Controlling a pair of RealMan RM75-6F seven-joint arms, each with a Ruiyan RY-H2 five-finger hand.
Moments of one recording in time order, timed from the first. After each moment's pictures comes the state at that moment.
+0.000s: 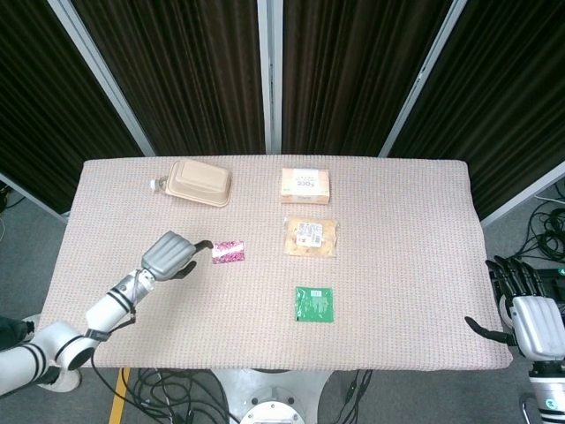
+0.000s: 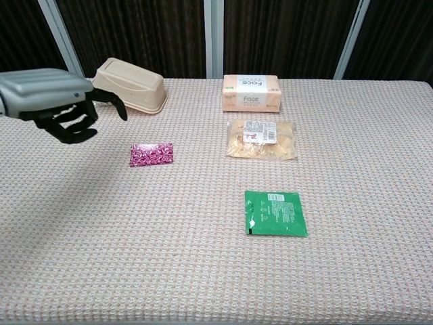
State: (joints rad) left arm -0.69 -1.45 -0.10 -1.26 1.60 0.84 -0.04; right arm 0.05 -1.05 0.05 -1.64 -1.54 1.48 0.11
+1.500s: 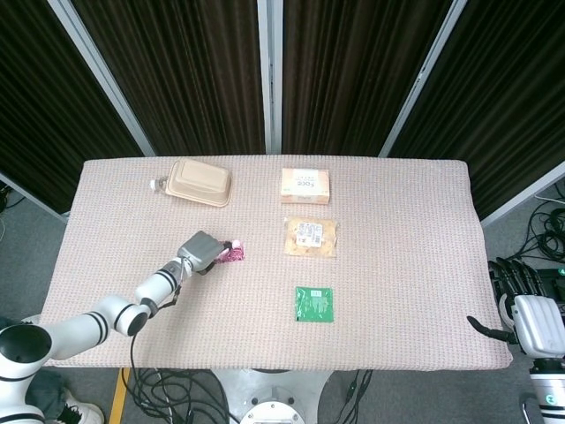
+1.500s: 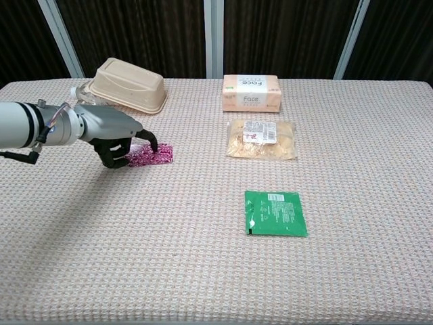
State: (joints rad) left arm -0.93 -1.64 -0.08 -1.05 1.19 0.48 0.26; right arm 0.07 -1.08 0.05 -1.59 -1.51 1.45 0.16
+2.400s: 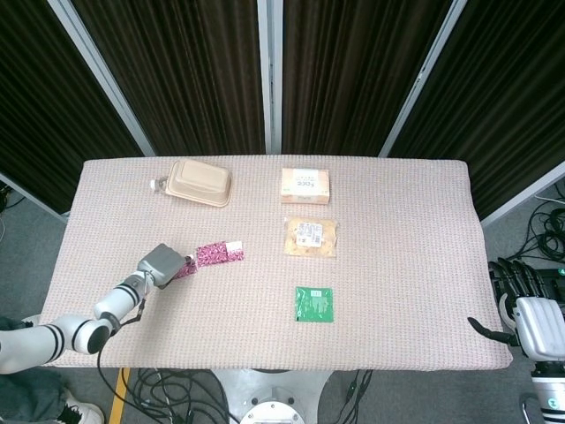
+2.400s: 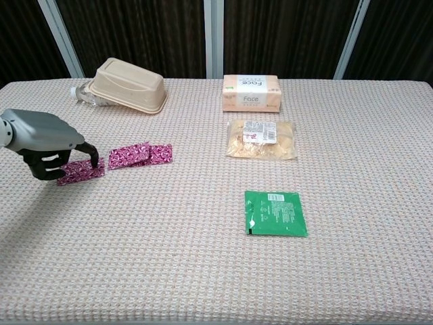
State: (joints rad) left arm -0.90 -1.41 0.10 -1.34 0.96 0.58 0.51; right arm 0.06 -1.07 0.04 -1.60 -1.53 1.48 0.16
